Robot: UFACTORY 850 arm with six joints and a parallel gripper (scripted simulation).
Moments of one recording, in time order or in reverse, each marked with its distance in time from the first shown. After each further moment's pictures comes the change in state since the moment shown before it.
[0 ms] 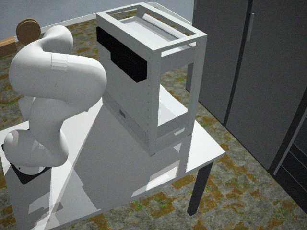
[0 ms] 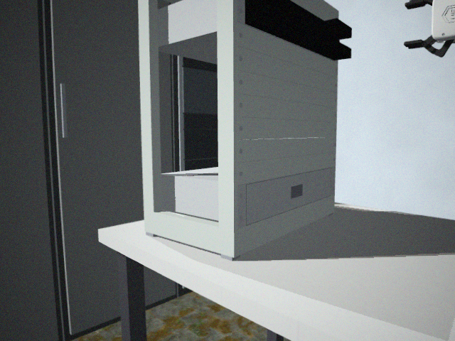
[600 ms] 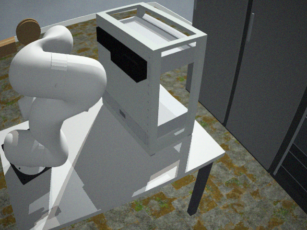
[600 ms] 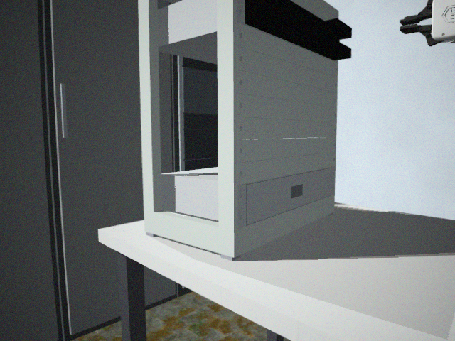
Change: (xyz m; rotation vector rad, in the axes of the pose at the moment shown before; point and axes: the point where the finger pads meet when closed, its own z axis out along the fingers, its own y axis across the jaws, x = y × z) arm 0.000 0.000 0.000 0.000 0.000 0.000
